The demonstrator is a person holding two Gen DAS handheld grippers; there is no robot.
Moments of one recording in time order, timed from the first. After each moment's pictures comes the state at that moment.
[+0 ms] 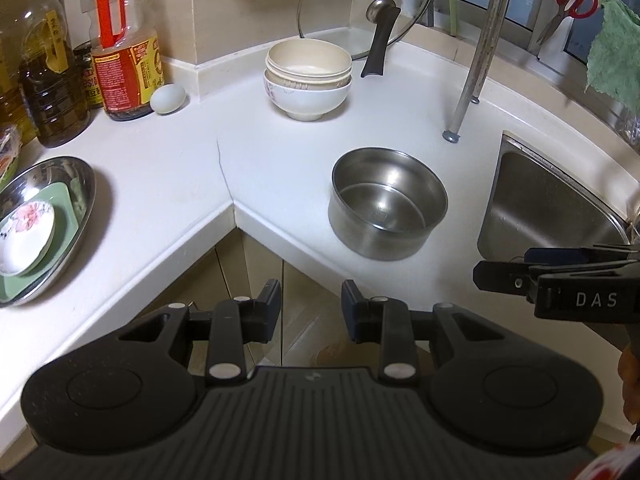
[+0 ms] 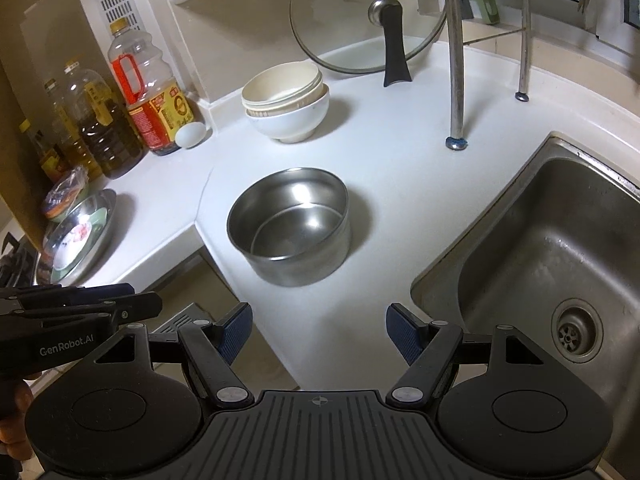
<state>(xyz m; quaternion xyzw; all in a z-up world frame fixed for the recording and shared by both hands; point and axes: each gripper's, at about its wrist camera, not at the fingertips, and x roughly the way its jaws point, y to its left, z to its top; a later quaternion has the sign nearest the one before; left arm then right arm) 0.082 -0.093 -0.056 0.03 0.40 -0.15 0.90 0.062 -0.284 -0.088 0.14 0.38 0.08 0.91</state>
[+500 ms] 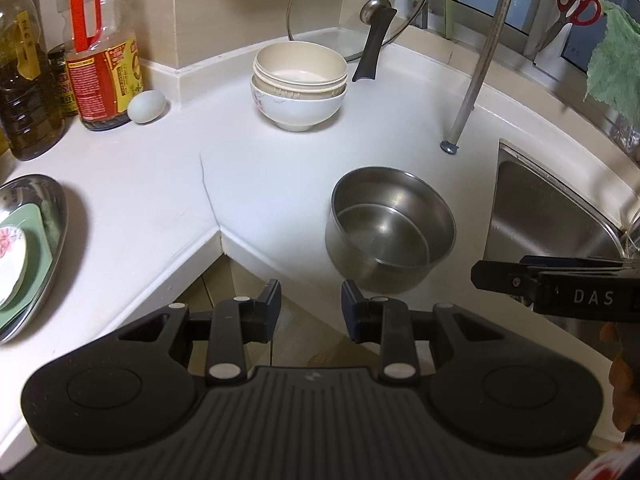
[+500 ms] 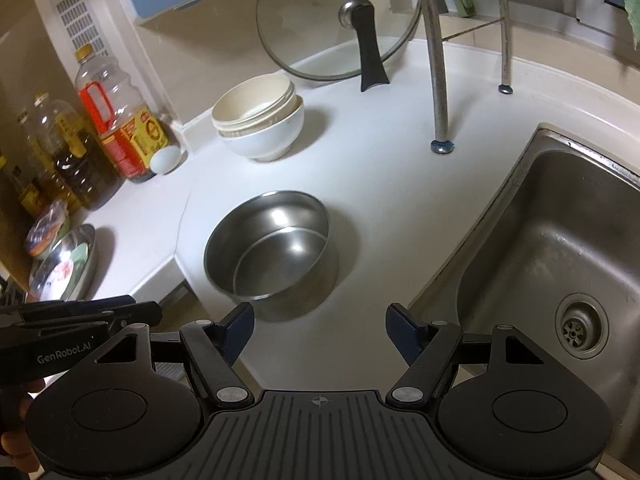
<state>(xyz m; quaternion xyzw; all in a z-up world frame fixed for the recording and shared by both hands) 0.122 -0.094 -0.062 0.02 0.40 -0.18 0.90 0.089 -0.292 -0.093 0.17 0.37 0.05 0.91</state>
